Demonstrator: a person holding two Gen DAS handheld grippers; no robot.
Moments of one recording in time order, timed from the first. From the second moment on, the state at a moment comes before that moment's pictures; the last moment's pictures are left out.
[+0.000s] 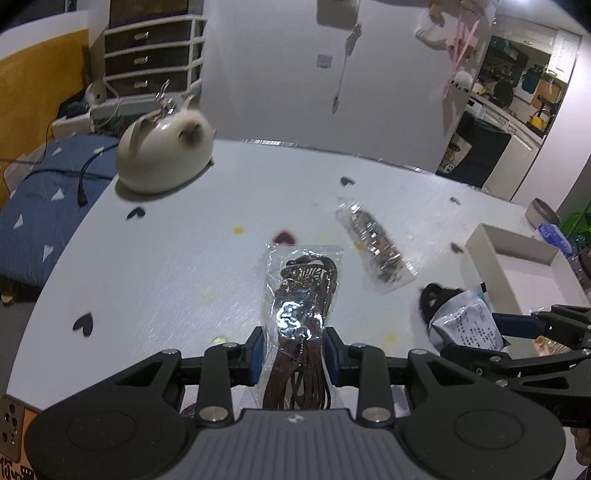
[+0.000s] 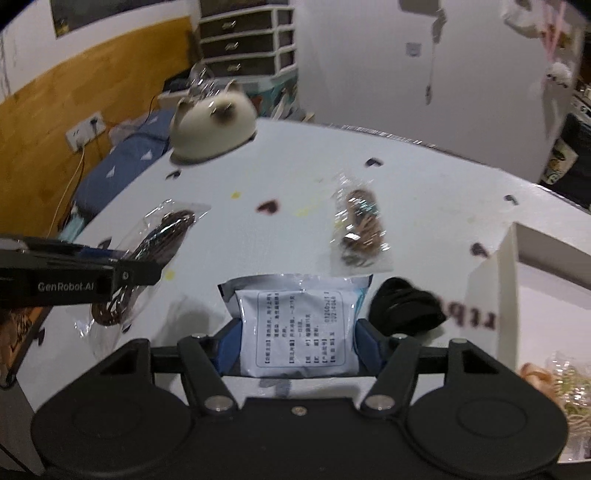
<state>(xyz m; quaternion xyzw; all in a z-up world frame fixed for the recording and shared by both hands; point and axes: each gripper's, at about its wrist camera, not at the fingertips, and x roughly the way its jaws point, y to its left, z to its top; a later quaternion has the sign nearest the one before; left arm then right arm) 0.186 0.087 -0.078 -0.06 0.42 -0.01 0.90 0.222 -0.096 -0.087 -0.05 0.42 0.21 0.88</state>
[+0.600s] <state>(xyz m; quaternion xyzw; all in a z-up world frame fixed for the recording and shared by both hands) 0.191 -0.031 -0.047 -0.08 0.39 -0.03 0.92 0.224 -0.236 -0.055 0.00 0.38 0.16 0.91</state>
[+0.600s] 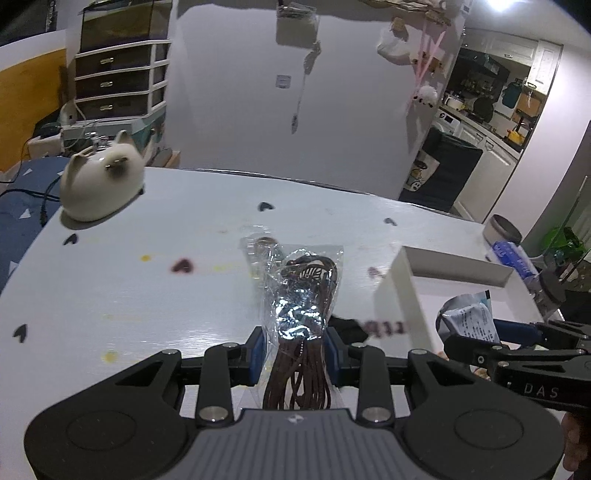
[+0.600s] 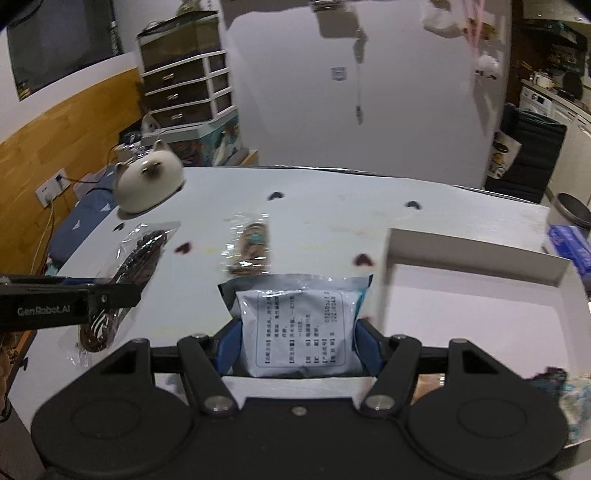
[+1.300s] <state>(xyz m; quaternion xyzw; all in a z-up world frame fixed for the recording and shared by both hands) 0.250 -0.183 -0.044 -0.08 0.38 -0.06 0.92 0.260 -0.395 -0.055 0.03 0.38 0.12 0.92</state>
